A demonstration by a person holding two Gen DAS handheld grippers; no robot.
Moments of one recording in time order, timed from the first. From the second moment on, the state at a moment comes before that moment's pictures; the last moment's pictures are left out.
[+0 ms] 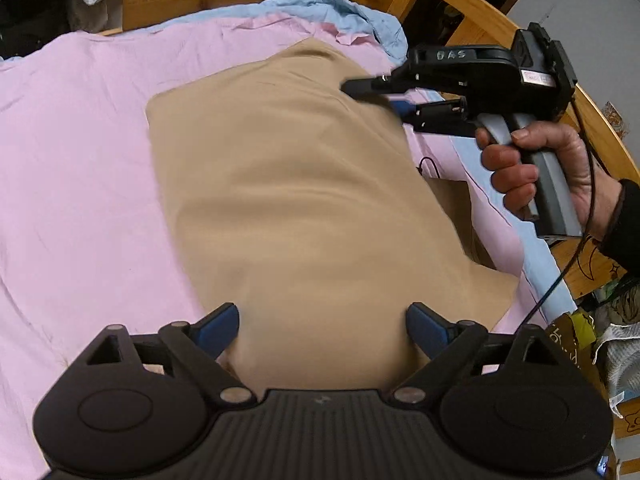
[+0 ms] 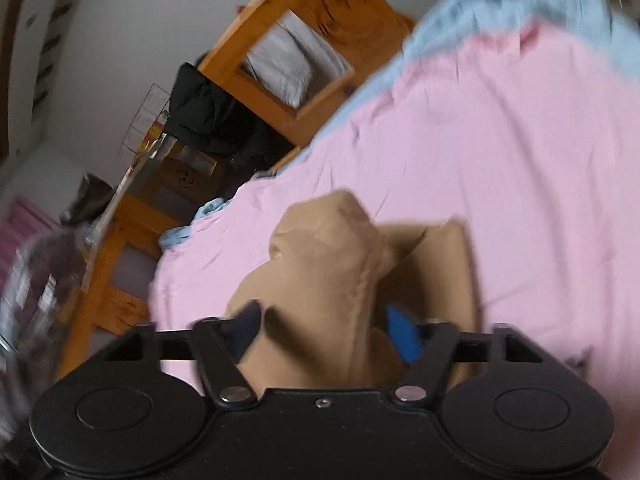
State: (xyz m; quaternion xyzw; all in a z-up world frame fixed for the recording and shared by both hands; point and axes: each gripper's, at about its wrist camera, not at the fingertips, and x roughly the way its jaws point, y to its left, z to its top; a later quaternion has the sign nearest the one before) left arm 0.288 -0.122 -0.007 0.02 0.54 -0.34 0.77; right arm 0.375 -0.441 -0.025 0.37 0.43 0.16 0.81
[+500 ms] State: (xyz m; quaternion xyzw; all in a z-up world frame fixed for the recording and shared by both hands) left arm 0.277 -0.143 -0.013 0.07 0.51 -0.37 0.77; right arm 0.366 -0.408 -0.046 0.13 0.45 0.08 0.88
